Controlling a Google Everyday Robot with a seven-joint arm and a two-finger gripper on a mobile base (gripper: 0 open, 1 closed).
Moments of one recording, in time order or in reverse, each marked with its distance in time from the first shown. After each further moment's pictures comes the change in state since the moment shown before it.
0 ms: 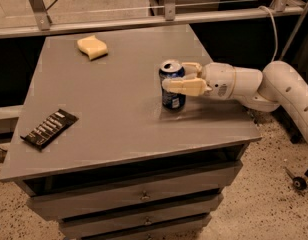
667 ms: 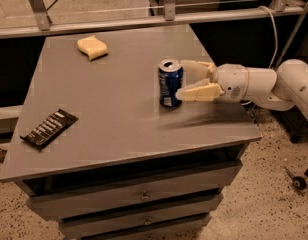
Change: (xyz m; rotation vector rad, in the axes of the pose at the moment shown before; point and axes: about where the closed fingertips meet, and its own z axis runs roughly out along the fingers) arm 0.001 0.004 -0.030 0.006 0.053 -0.051
